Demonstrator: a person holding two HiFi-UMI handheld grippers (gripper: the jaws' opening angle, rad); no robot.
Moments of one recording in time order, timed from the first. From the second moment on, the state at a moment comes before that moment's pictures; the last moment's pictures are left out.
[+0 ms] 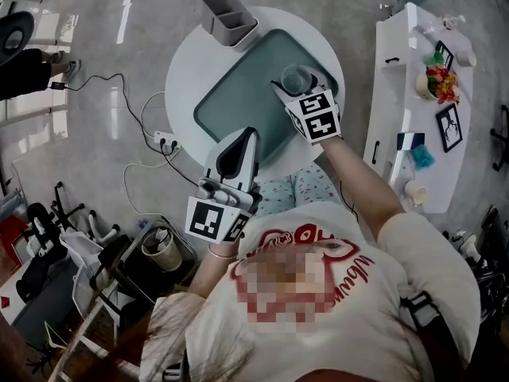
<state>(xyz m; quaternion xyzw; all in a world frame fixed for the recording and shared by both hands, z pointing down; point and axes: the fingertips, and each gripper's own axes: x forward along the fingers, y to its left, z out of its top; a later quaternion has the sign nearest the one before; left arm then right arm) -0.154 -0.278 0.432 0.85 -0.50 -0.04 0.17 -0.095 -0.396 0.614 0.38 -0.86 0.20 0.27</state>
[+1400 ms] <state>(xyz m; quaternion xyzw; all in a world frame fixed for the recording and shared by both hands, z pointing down) -0.120 -0.255 0.399 0.87 -0.47 -0.04 0.13 -0.068 -0.311 0.420 0.32 -0.91 0.15 0.20</state>
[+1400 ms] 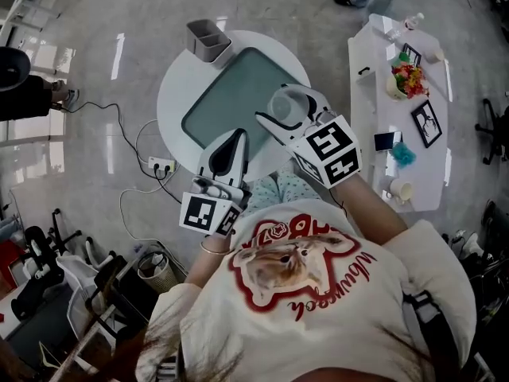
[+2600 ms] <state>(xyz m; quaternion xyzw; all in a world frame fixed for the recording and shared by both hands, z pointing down) -0.114 -0.239 0.378 0.84 -0.54 -0.07 0.09 -0.054 -0.276 0.396 0.23 -0.95 0.13 0.19</state>
